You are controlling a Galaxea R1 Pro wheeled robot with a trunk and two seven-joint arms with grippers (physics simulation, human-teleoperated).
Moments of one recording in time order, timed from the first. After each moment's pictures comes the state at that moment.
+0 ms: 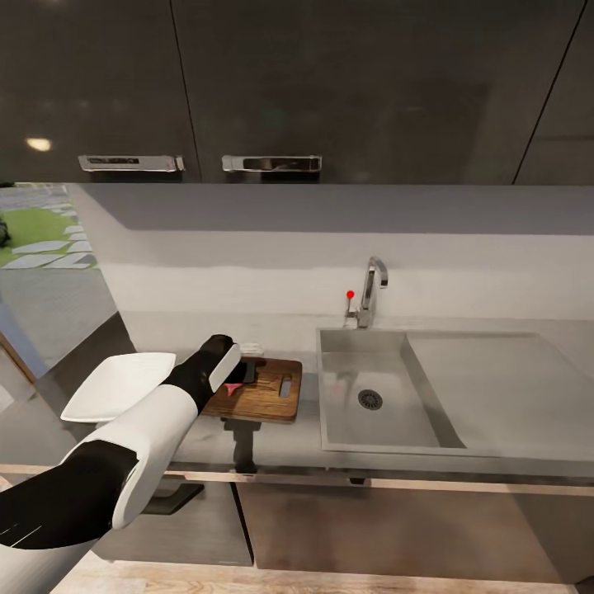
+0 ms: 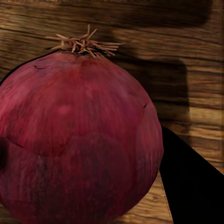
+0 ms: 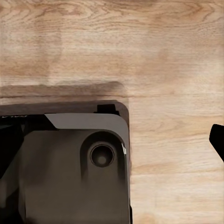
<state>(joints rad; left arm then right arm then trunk) -1.14 -0.11 -0.24 -0.44 0.38 0.86 0.28 -0.20 -0.01 0.07 -0.02 -0.10 -0.24 -0.05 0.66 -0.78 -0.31</state>
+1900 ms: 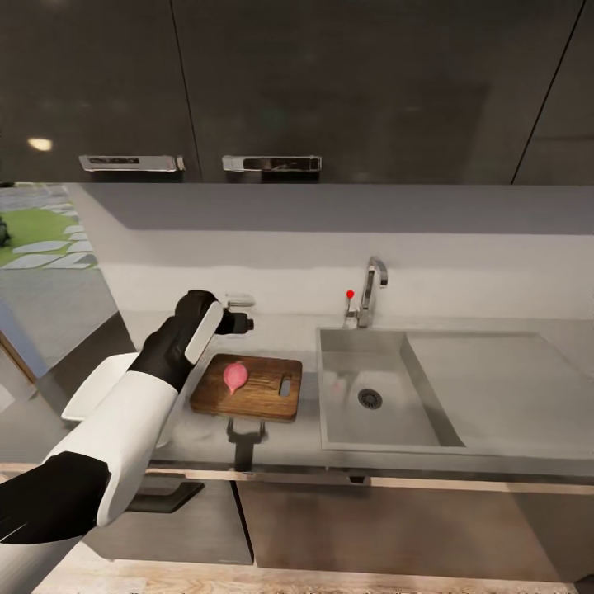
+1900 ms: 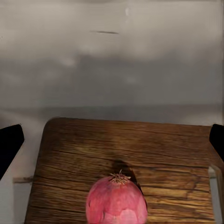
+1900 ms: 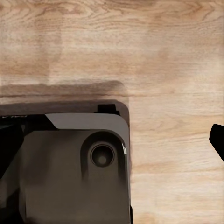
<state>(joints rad) -1.14 -0.04 -0.24 -0.89 0.37 1.00 0.29 -0.20 -0.01 0.07 -0.02 -0.10 -0.24 -0.05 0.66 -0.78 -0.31</state>
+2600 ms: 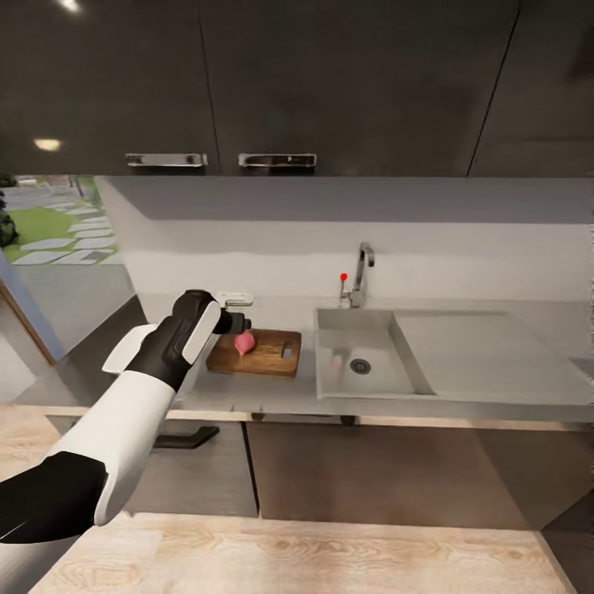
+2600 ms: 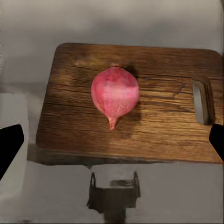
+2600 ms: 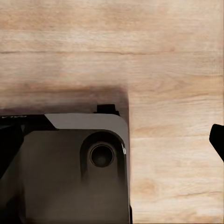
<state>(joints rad) -1.14 -0.03 -0.24 -0.89 0.38 1.01 0.29 -0.20 -0.01 0.07 -0.02 -0.10 -0.24 -0.05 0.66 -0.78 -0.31</state>
